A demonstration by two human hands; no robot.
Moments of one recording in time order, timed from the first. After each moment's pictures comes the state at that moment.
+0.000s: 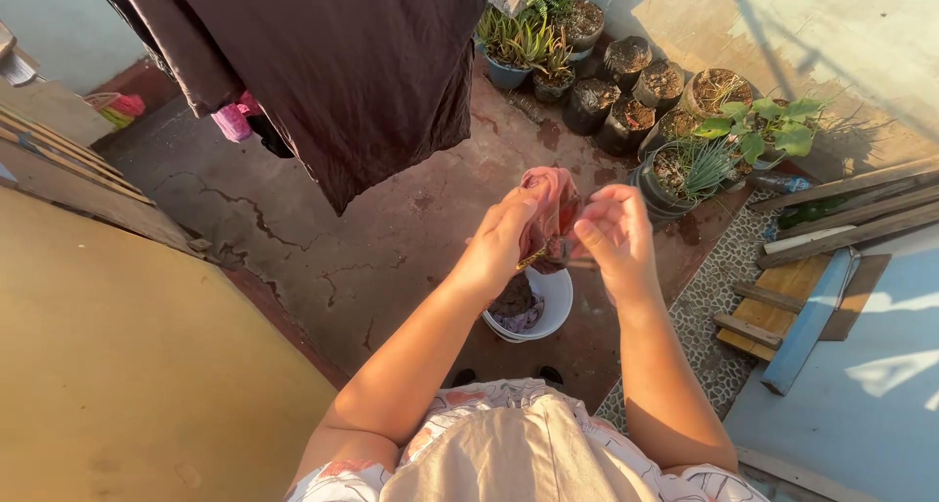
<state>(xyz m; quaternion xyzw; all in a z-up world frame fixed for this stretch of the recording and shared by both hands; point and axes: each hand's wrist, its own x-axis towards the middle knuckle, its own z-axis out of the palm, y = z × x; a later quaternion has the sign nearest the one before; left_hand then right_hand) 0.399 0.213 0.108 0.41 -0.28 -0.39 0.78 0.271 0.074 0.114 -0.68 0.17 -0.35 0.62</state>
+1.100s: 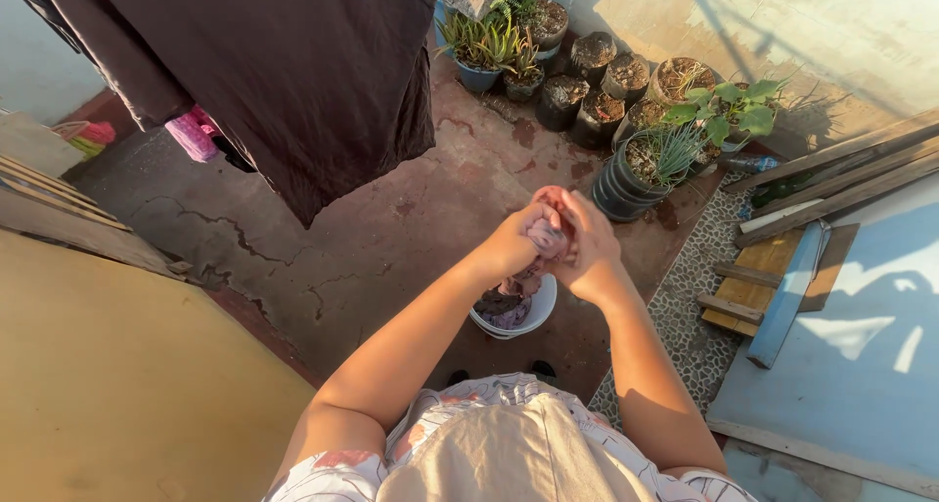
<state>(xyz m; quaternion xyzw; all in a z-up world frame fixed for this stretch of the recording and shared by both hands) 0.400 0.128 -0.051 0.50 -0.37 -0.47 0.63 0.234 0.062 0.101 -0.91 0.11 -0.39 0.01</state>
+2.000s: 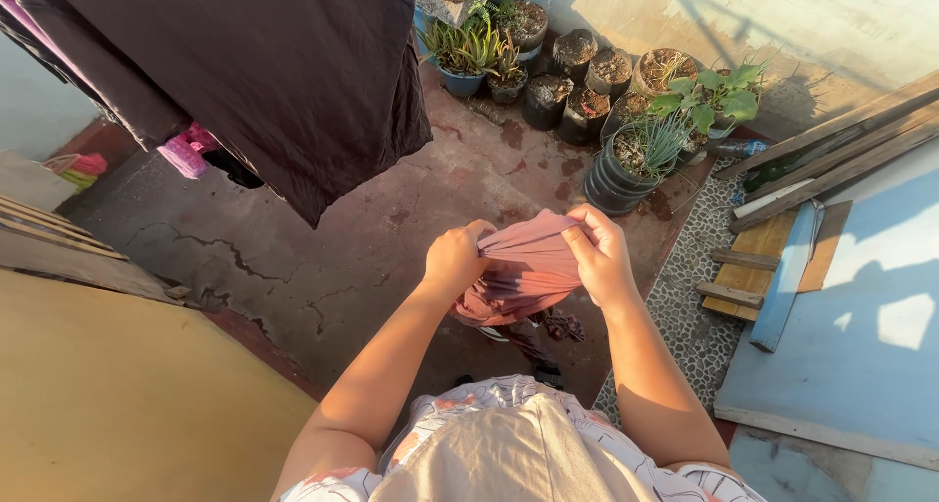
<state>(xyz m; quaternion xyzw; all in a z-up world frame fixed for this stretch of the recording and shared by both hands) 0.397 0.200 0.044 0.81 -0.45 -0.20 0.32 0.213 0.044 0.064 -0.66 0.18 -0.31 0.66</state>
